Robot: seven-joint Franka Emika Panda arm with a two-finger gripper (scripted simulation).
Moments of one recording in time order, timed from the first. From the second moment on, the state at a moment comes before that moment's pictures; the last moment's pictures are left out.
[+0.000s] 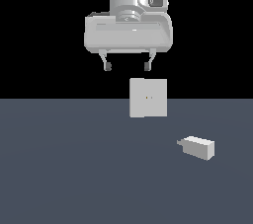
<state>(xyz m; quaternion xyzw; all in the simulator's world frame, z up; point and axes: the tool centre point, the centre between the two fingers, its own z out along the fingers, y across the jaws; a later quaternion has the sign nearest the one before) -0.002 -0.002 0.173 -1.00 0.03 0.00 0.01</state>
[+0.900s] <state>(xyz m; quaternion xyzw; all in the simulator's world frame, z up) -0.022 -0.018 0.158 -1.00 -0.03 -0.03 0.01</state>
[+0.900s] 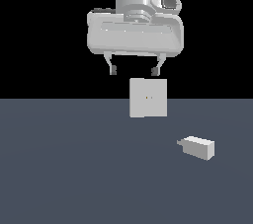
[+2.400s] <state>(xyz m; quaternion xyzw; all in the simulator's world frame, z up) -0.069 -0.089 0.097 -0.97 -0.23 -0.10 0.03</state>
